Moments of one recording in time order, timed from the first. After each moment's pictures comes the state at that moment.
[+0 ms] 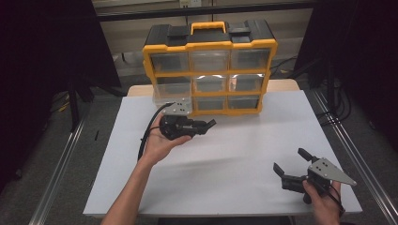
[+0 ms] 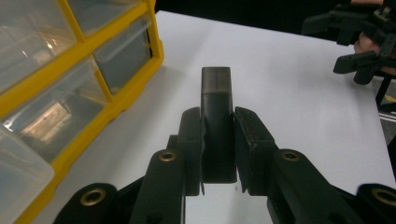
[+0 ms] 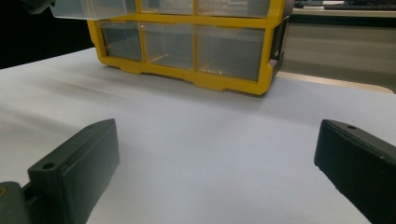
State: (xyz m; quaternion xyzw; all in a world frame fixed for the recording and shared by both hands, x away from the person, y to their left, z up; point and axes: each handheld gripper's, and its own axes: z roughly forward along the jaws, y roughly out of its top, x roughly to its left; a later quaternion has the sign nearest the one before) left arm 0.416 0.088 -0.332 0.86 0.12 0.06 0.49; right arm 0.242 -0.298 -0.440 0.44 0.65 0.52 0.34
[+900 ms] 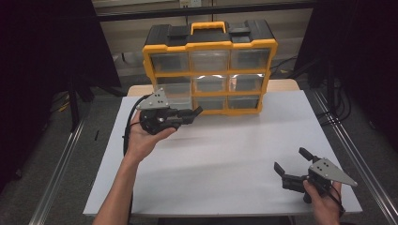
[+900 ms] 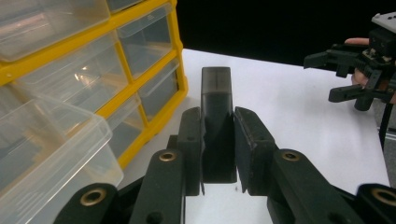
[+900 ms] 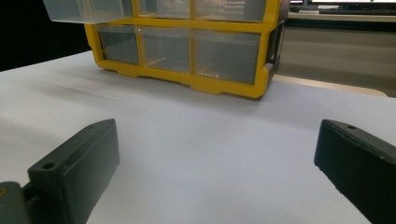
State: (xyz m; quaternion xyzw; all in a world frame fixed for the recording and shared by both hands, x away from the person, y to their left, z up) left arm 0.406 0.126 -0.288 0.84 0.13 0.11 0.52; right arm 0.242 -0.298 -0.439 0.44 0.64 0.52 0.35
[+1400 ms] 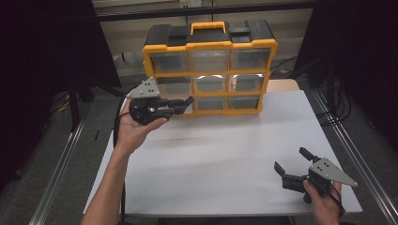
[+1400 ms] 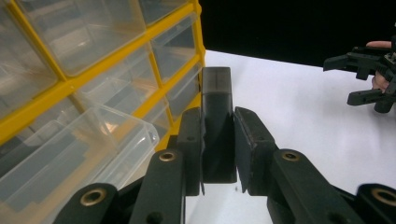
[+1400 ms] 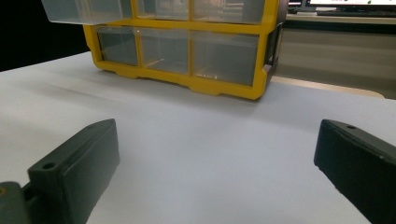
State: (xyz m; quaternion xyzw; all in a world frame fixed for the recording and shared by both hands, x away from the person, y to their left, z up) left arm 0.414 0.141 -0.259 0.84 0.14 0.14 0.51; right arm 0.242 -0.299 -0.439 0.44 0.64 0.52 0.35
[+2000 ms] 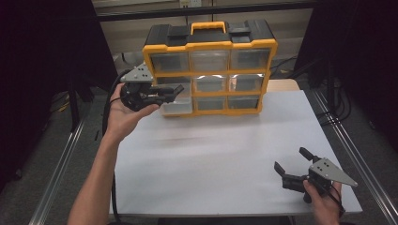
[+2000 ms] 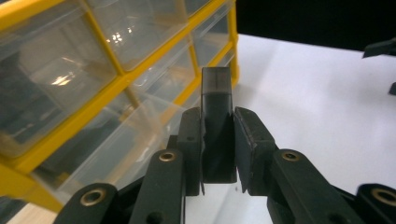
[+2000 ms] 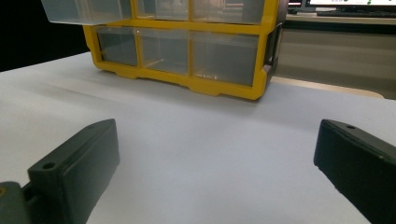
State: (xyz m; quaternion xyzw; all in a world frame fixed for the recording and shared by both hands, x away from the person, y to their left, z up) left arm 0.437 0.153 -0.234 0.86 0.16 0.17 0.46; right arm 0.242 -0.299 -0.439 0.44 0.64 0.52 0.35
